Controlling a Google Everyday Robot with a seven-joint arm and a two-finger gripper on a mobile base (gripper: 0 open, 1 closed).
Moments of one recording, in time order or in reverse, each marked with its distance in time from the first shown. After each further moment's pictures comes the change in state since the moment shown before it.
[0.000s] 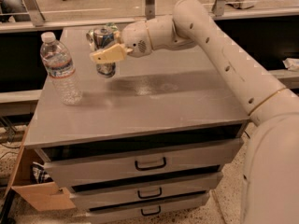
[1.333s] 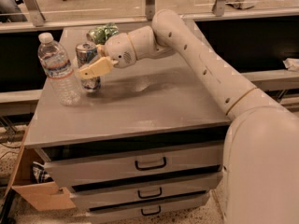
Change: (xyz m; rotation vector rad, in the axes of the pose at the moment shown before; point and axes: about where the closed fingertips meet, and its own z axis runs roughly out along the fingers) arm 0.014 0.026 0.054 -0.191 -0.028 -0.015
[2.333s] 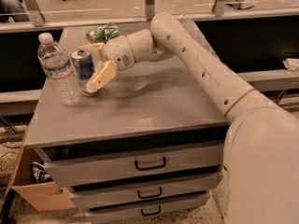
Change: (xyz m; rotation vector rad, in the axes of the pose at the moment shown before) arm 0.003 0.004 0.008 -0.022 -0.015 -0.014
